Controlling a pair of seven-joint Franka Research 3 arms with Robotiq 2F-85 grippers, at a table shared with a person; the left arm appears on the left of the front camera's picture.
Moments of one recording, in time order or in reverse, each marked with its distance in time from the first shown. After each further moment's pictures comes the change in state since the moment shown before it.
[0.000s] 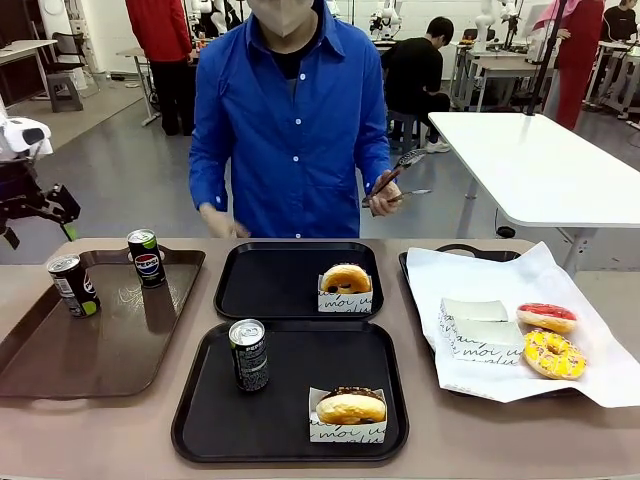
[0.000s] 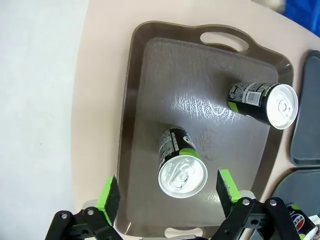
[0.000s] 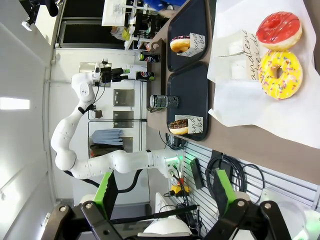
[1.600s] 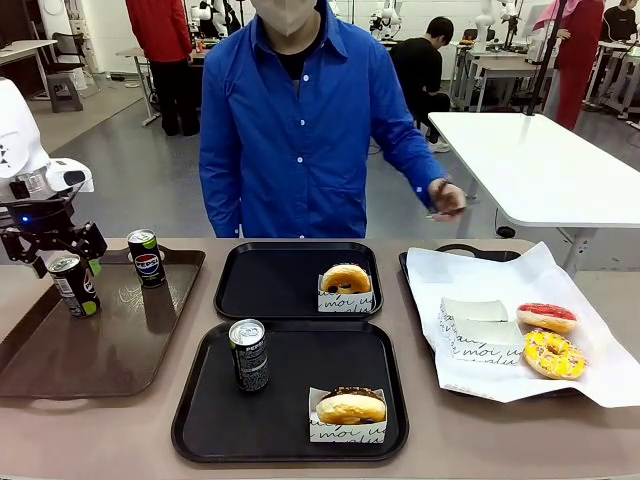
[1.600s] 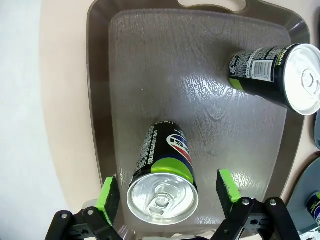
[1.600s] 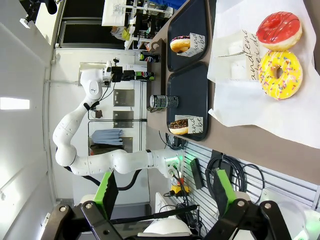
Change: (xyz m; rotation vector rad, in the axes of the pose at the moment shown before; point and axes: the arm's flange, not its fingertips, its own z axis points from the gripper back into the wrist) left arm -0.013 -0.026 -0.058 0.042 0.086 -0.143; right arm 0.000 0.000 0.000 0.000 0.000 0.000
